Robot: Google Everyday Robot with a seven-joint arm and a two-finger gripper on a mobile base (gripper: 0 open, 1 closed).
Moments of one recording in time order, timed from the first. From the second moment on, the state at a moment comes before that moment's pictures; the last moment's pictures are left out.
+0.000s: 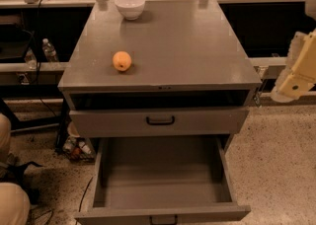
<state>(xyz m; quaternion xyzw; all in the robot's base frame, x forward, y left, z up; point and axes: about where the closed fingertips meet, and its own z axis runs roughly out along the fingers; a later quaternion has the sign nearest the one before) 0.421 -0.188 1.054 -0.61 0.75 -0.10 0.25</state>
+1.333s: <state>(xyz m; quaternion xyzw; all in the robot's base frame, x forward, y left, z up) 0.546 -0.072 0.983 -0.57 0.72 0.12 0.36</state>
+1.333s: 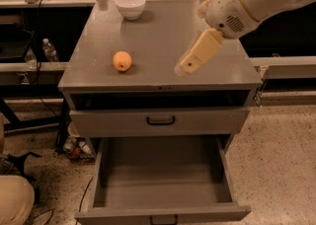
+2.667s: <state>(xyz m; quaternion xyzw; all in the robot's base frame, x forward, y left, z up) 0.625 0.002 0.933 -0.52 0.74 0.16 0.40</state>
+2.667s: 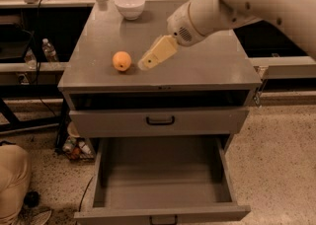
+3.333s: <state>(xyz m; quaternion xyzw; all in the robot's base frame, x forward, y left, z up) 0.663 0.043 0.897 -0.48 0.76 0.16 0.42</state>
